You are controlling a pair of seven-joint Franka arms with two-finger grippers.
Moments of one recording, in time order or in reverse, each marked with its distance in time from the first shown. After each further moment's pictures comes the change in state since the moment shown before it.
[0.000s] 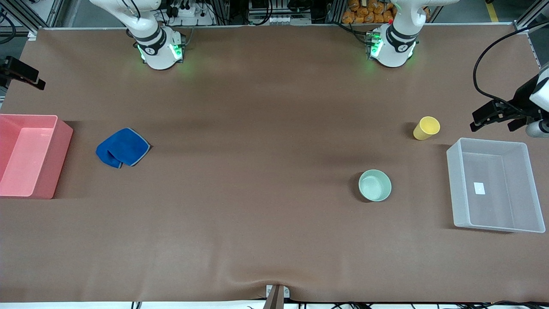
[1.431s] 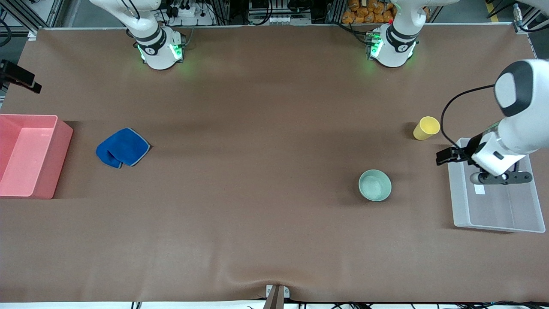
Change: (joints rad) left arm -0.002 0.216 -0.017 -0.154 -0.001 0.287 0.000; right arm -0.001 0.048 -0.014 0.025 -0.010 0.003 0.001
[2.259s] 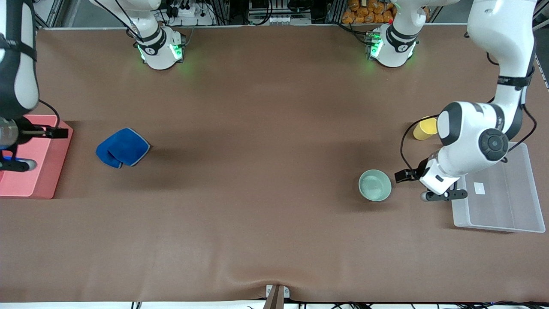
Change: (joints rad) left arm -0.016 0.212 -0.081 -0.076 -0.036 0.312 -0.138; right arm 0.004 0.375 0.001 0.020 -0.195 0.024 0.005
